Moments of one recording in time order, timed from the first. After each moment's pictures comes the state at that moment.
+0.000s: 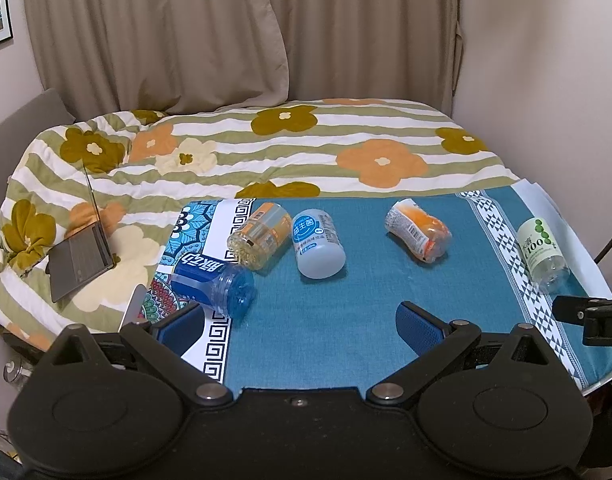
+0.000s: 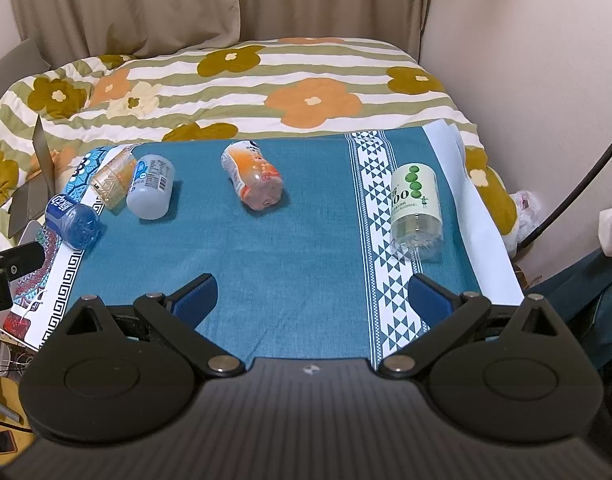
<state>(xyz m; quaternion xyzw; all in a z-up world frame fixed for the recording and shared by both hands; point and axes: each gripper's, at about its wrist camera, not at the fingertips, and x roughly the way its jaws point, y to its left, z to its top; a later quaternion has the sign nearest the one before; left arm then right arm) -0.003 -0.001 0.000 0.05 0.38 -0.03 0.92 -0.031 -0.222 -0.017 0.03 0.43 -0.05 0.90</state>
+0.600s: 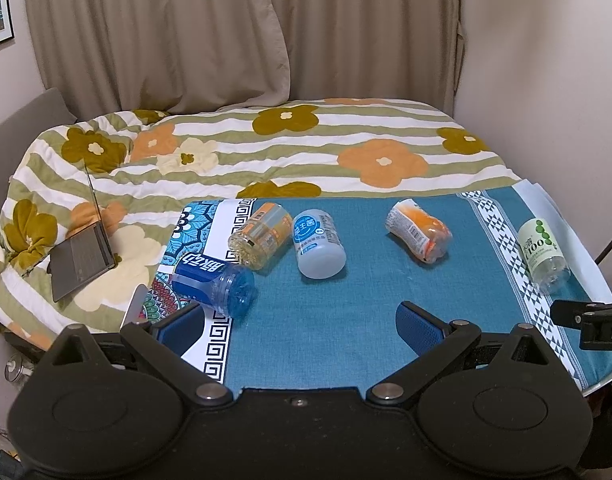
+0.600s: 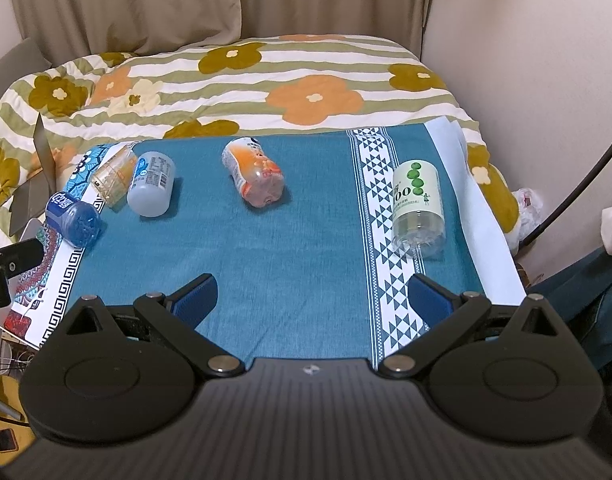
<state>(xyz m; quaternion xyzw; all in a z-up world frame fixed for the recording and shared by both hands) -0.004 0.000 0.001 0.05 0.38 -0.03 0.92 -0.030 -0.221 -0.018 0.03 0.43 -0.05 0.90</state>
